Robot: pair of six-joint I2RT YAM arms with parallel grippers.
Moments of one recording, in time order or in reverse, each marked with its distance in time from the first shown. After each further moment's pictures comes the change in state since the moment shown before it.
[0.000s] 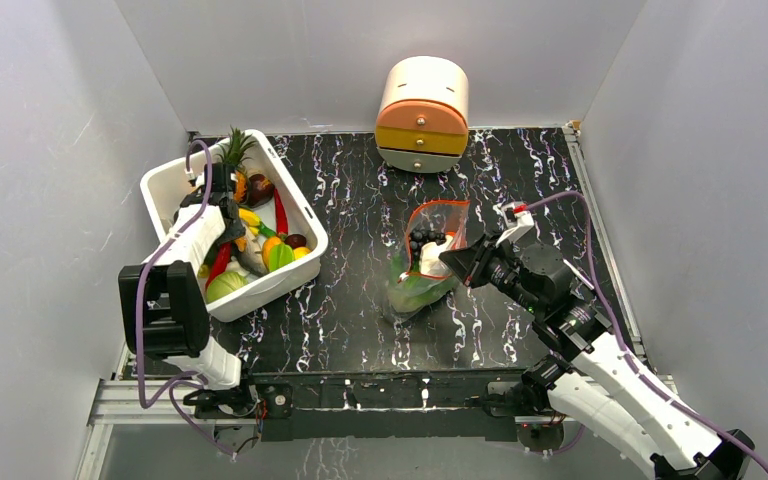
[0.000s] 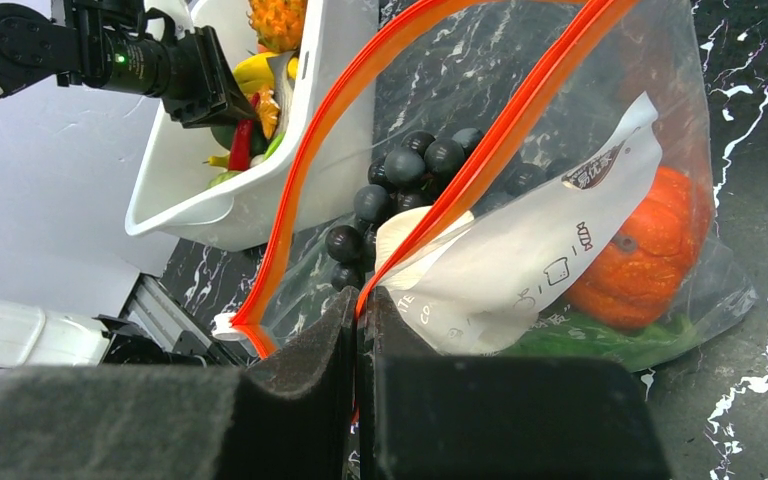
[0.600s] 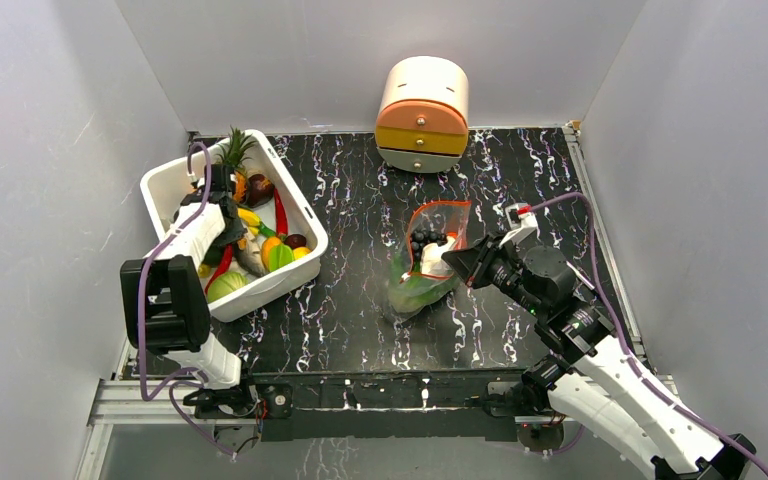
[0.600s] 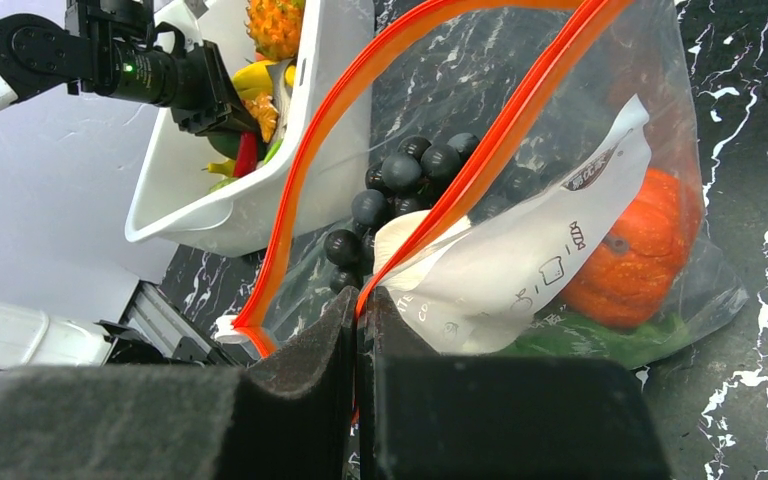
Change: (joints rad) left arm 0.014 0.045 0.005 -0.005 0.057 -0.003; right arm 0.000 -0.021 0.000 -0.016 0.016 0.005
